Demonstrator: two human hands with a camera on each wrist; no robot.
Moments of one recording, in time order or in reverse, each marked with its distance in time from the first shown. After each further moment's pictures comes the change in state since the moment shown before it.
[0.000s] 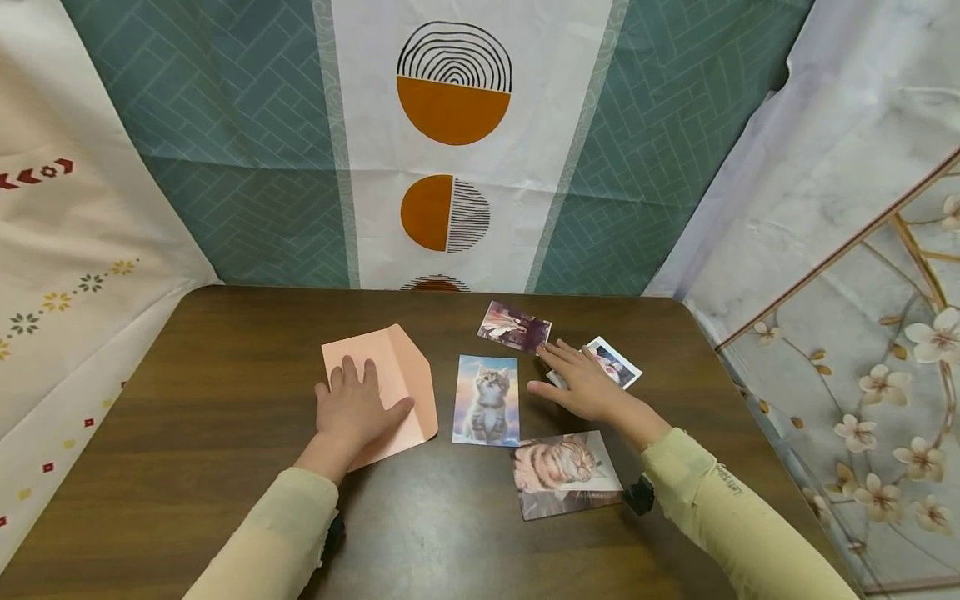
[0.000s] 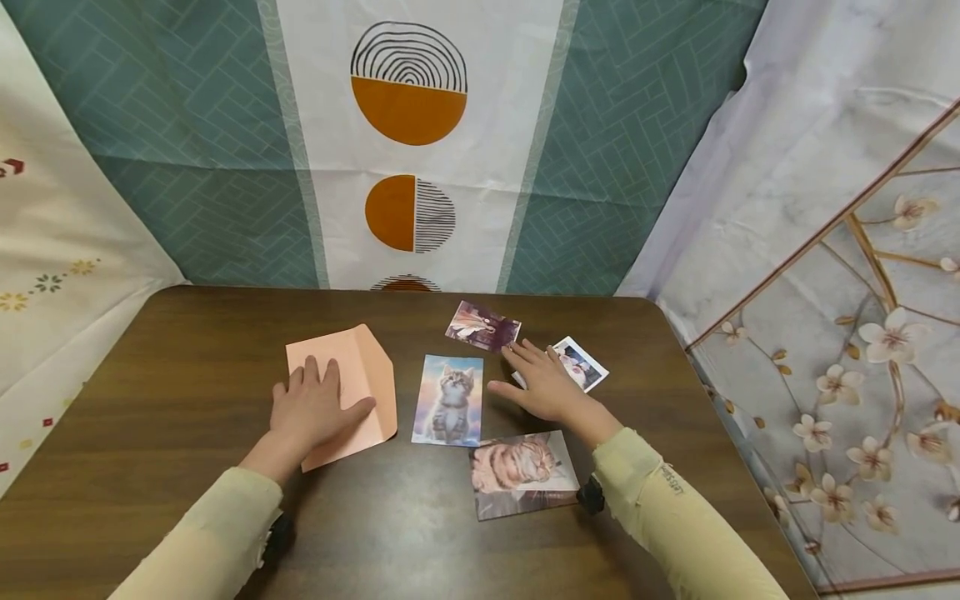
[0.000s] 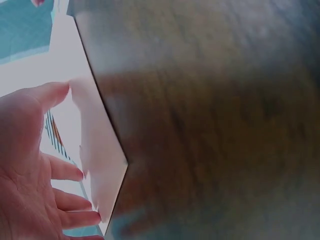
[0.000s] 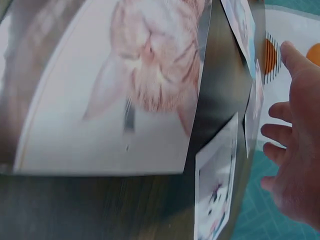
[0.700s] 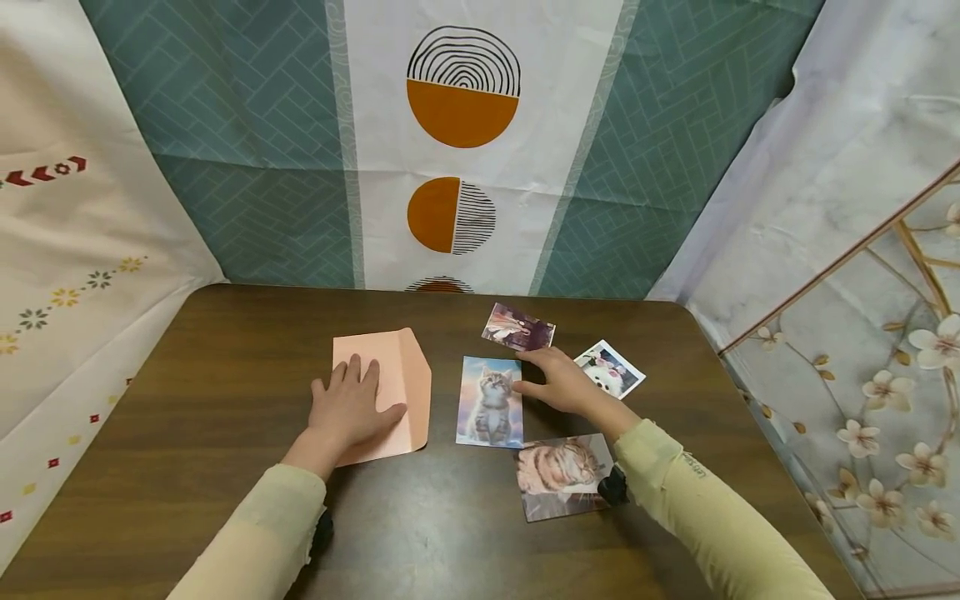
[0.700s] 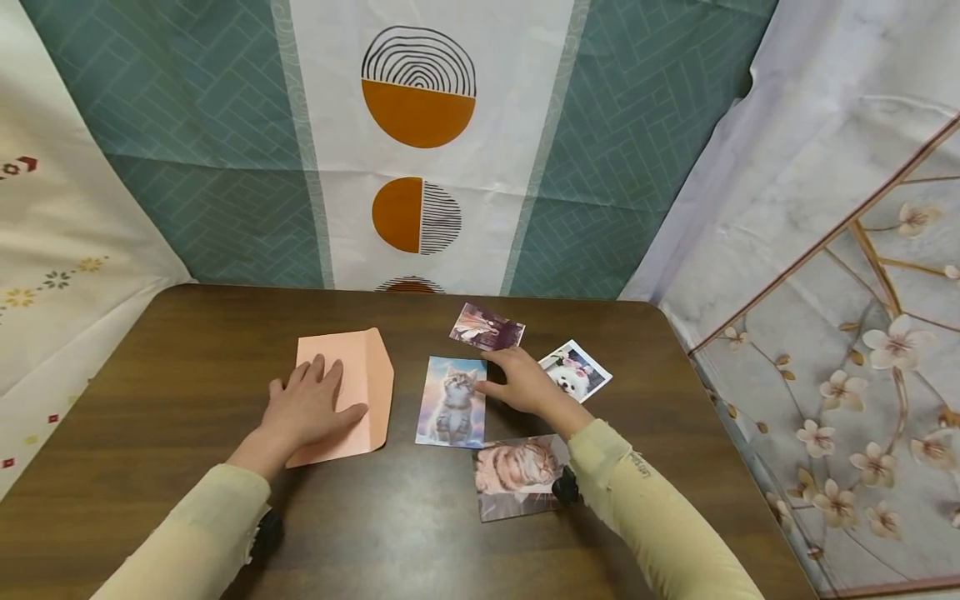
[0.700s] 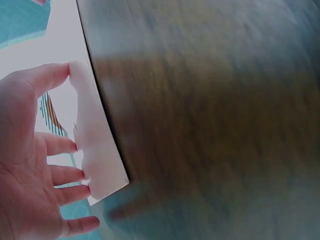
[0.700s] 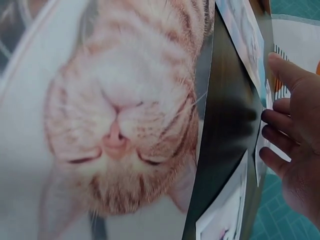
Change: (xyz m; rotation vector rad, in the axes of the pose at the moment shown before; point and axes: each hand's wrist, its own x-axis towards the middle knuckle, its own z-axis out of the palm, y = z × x) left_hand 0.002 -0.022 -0.004 -0.025 -0.030 0.107; right_hand 0.035 -0.015 0.019 0.043 0.050 -0.085
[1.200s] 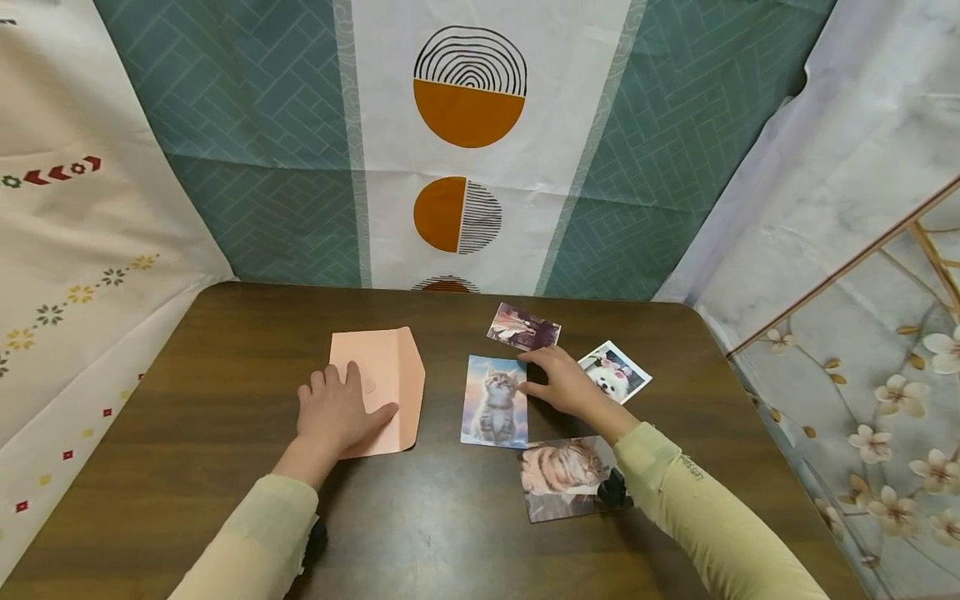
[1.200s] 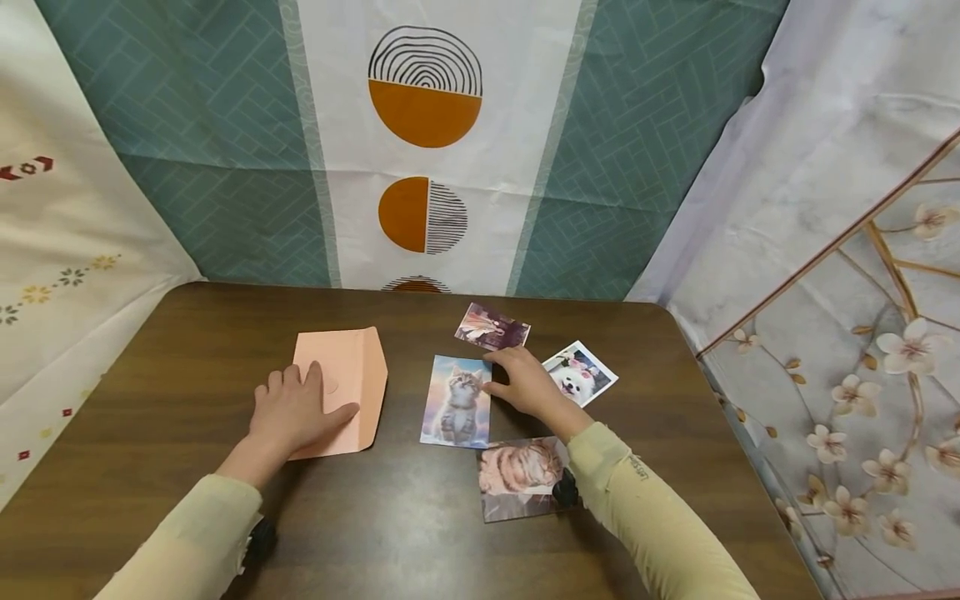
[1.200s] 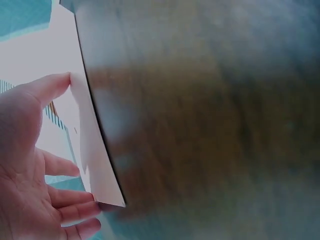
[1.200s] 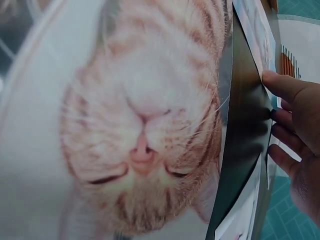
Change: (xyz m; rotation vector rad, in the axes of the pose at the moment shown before) left_hand -0.016 -0.009 -0.001 0.047 0.105 -0.088; right_hand 0.004 0.002 0.010 -0.022 0.078 -0.029
